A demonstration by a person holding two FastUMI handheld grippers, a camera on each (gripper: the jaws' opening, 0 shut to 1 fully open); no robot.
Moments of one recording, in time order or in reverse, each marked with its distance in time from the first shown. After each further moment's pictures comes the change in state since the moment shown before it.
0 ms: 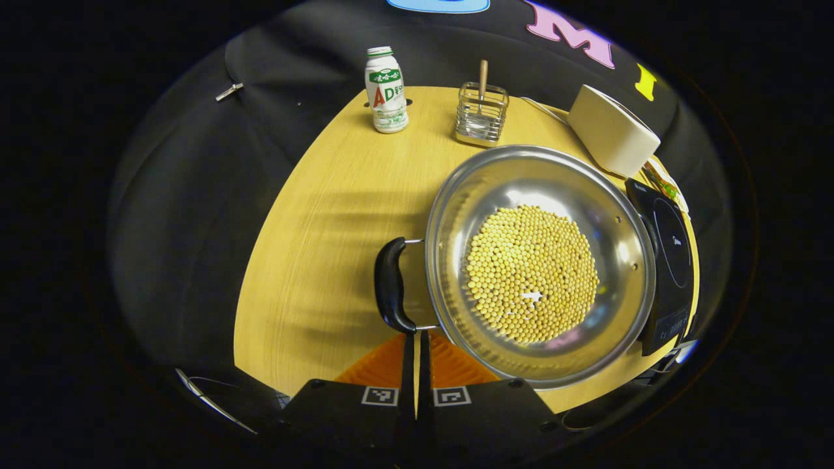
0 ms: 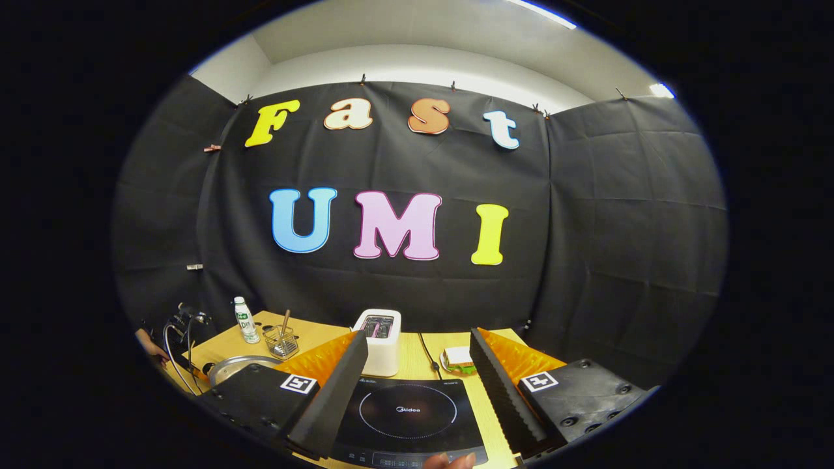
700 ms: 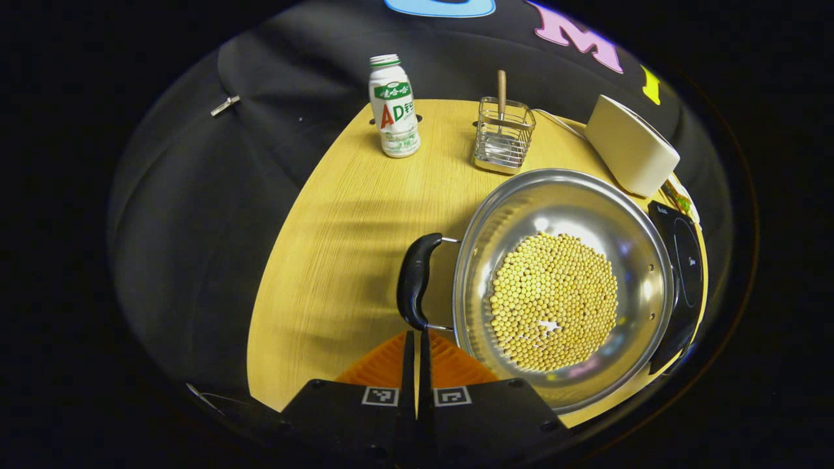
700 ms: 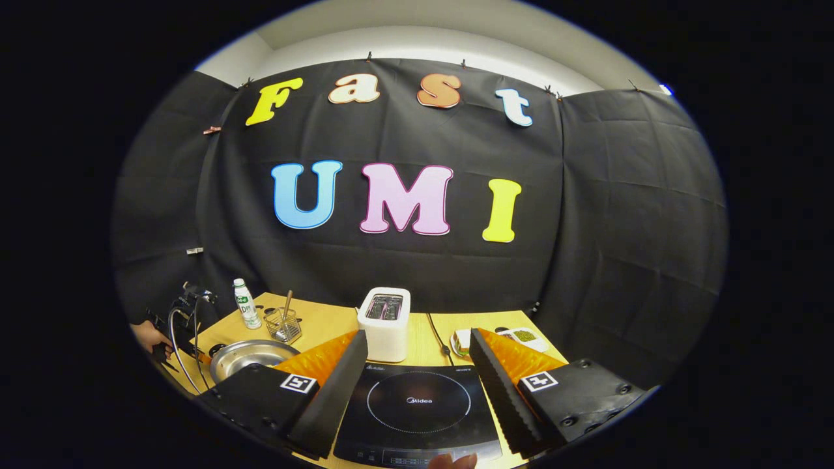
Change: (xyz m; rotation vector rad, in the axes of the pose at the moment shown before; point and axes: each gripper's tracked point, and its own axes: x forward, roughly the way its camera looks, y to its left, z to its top) left arm 0.028 0.016 0.042 -0.013 -0.043 0.011; right arm 0.031 0.027 -0.032 -0.005 0.120 0.022
